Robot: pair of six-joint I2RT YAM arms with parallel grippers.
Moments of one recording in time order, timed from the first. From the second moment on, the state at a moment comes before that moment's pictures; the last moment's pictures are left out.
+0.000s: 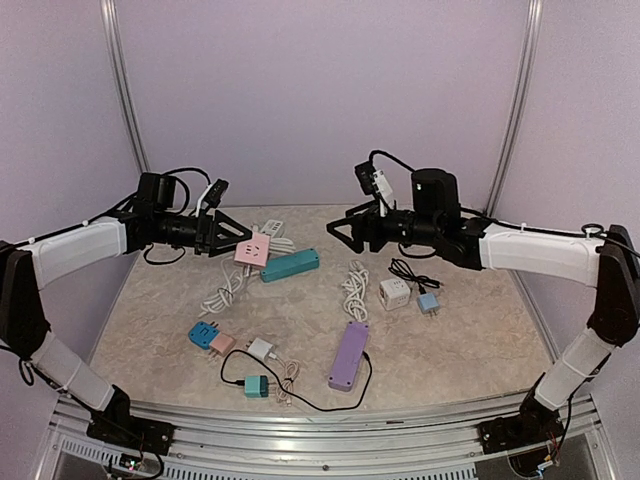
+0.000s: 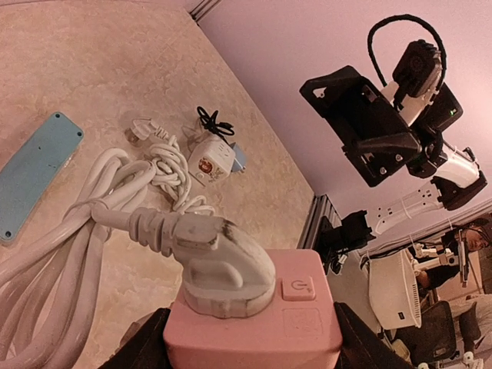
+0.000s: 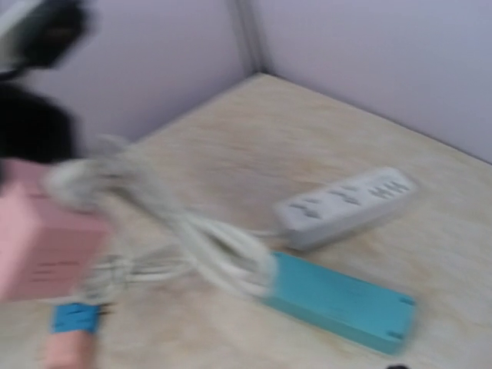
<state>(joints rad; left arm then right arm) -0.27 1.48 1.09 -0.20 1.00 -0.35 0.70 1.60 1.17 0.20 -0.33 0.11</state>
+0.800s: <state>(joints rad) -0.29 1.48 1.08 -0.08 1.25 -0.48 0.90 1.58 1.20 0.18 -0.43 0.03</state>
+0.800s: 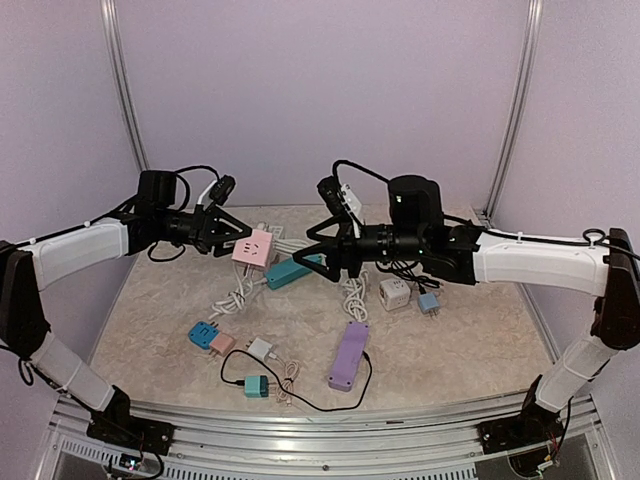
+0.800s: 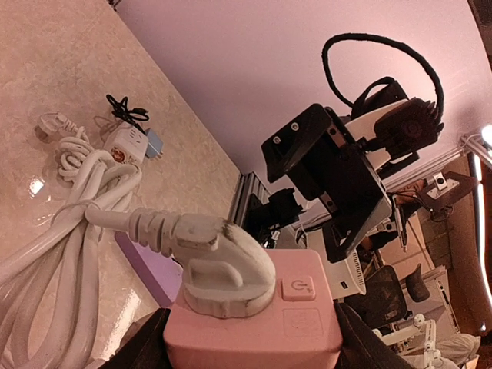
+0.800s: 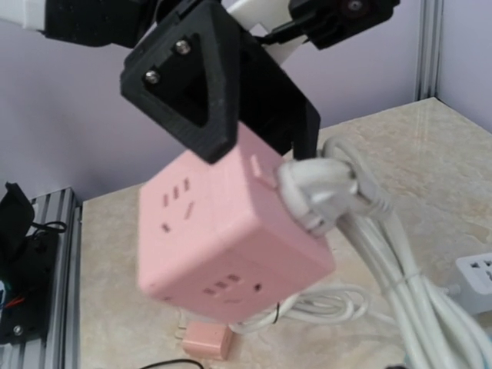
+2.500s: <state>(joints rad) -0.47 1.48 1.14 -0.29 1.16 -0.18 0.91 1.78 1.34 -0.06 -0.31 -0.12</state>
